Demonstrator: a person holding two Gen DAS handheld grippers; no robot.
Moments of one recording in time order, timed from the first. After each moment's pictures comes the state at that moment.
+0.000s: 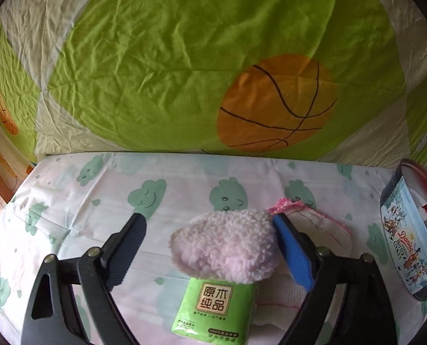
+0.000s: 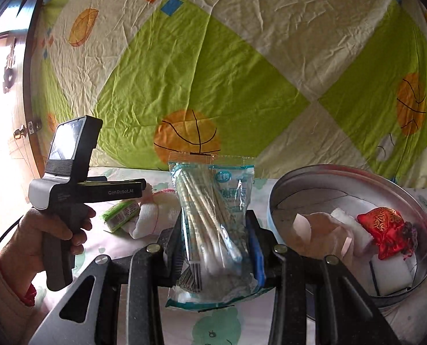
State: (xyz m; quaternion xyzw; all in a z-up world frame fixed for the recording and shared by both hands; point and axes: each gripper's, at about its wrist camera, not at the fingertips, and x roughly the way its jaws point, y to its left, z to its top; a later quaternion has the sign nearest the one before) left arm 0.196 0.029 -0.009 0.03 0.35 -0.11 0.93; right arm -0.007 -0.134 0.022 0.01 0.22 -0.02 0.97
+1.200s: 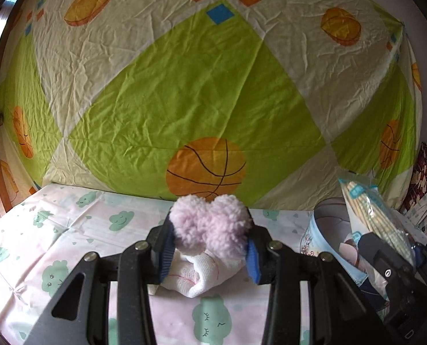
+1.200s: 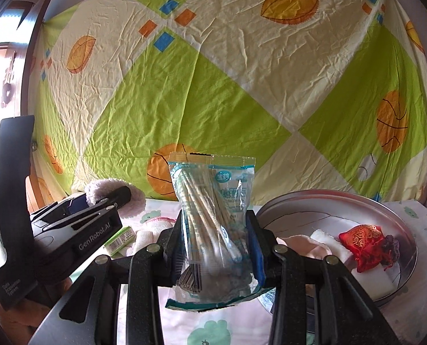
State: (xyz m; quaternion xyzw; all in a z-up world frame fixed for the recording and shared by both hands) left arm 0.055 -0.001 0.037 -0.03 0.17 -0.14 0.97; right arm -0.033 -0.138 0.045 0.01 0.15 -0.05 0.99
